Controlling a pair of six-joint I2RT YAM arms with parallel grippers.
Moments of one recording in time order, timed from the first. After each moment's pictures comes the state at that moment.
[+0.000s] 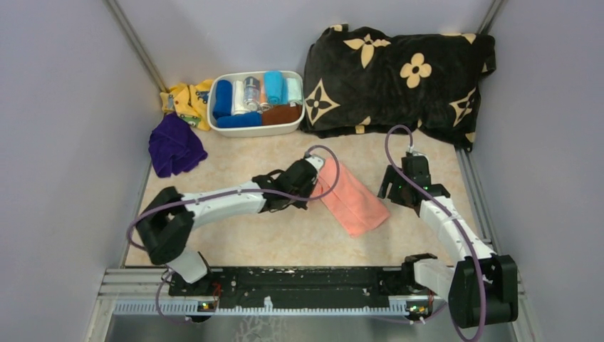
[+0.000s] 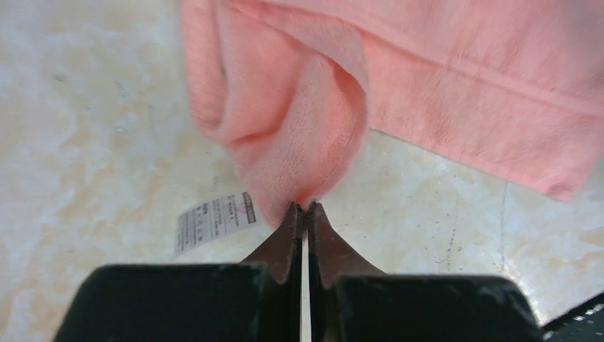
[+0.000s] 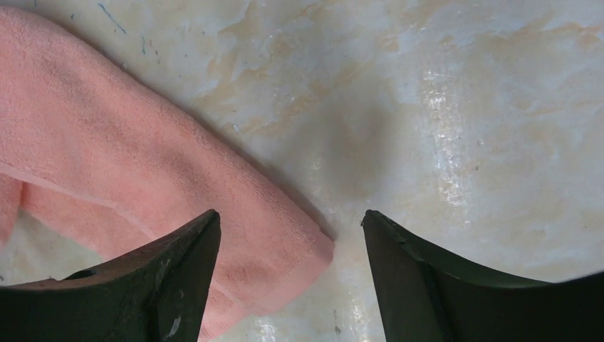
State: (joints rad) left arm -0.99 1.66 1.03 -0.27 -0.24 -0.30; right arm 0.12 1.06 0.61 -0.48 0.07 0.42
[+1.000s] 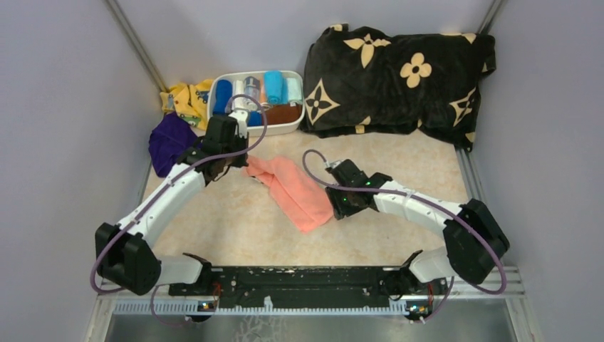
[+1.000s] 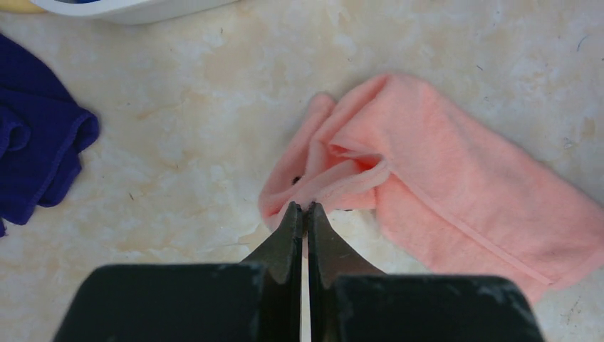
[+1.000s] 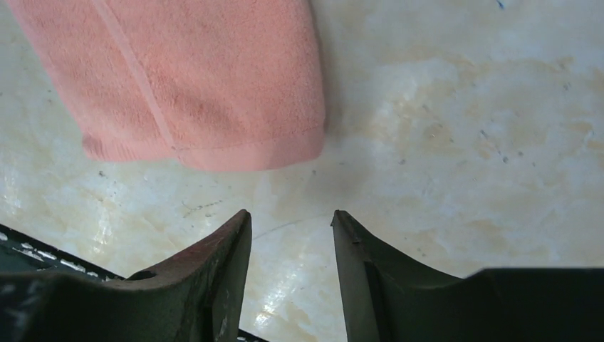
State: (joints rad) left arm -0.42 1.32 1.09 -0.49 -0.13 -0.12; right arm 0.72 1.34 0.80 -0.57 0.02 0.31
